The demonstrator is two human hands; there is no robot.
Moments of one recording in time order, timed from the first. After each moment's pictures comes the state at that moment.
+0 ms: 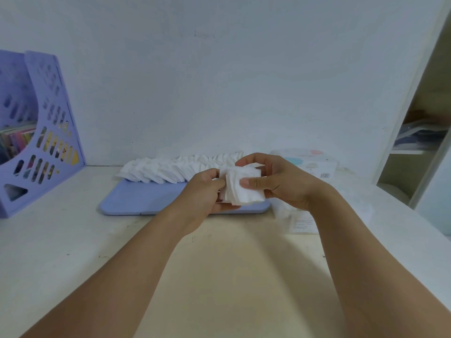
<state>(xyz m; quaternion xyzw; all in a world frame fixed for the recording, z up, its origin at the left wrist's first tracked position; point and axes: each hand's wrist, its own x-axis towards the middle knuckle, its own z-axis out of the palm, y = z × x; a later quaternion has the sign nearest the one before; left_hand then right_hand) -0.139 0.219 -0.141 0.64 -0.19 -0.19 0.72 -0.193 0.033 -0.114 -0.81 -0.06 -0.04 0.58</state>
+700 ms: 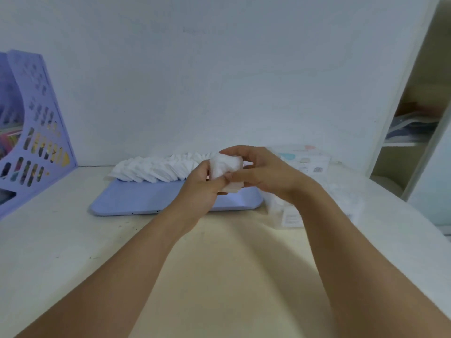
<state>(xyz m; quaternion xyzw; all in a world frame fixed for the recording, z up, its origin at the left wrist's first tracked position) -0.134 0.210 -0.153 0.68 -0.27 -0.07 0.68 -0.193 0.057 -0.103 -0.85 -0.05 -0.09 0.52</state>
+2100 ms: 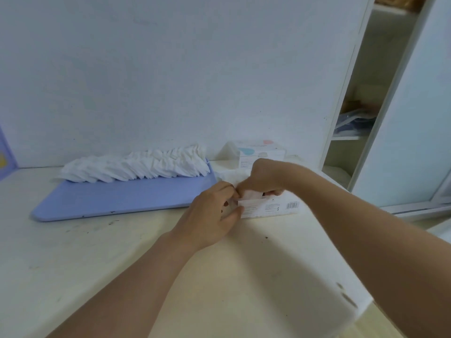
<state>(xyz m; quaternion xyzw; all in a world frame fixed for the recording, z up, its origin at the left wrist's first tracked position) -0.171 0.145 -0.200 0.76 -0.51 0.10 0.40 -0.226 -0.019 -0.098 -0.97 0.21 0.04 0.15</state>
